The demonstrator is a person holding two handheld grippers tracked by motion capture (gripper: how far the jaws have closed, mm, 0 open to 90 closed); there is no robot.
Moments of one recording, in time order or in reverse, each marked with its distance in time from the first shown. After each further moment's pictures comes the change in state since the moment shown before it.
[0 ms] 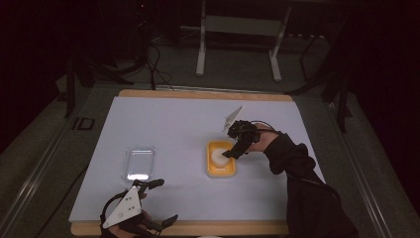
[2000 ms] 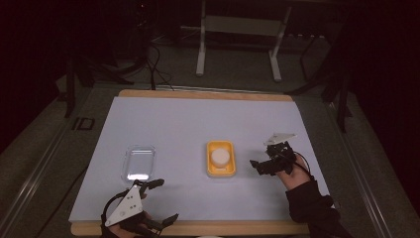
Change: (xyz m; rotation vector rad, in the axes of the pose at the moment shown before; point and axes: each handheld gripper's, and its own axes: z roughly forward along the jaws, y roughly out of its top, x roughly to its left) left arm 0.000 -0.002 0.002 0.026 0.013 -0.019; right arm 0.050 -0.114 -0.030 -0.200 -0.340 0.471
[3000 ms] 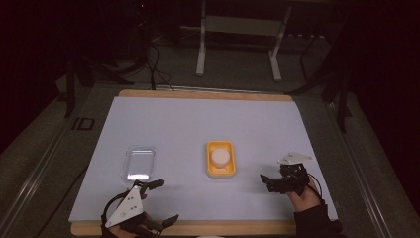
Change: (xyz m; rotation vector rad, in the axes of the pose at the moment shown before) left arm -0.002 0.000 0.000 0.006 -0.003 0.011; right arm 0.015 -0.053 -0.027 -0.052 -0.058 0.087
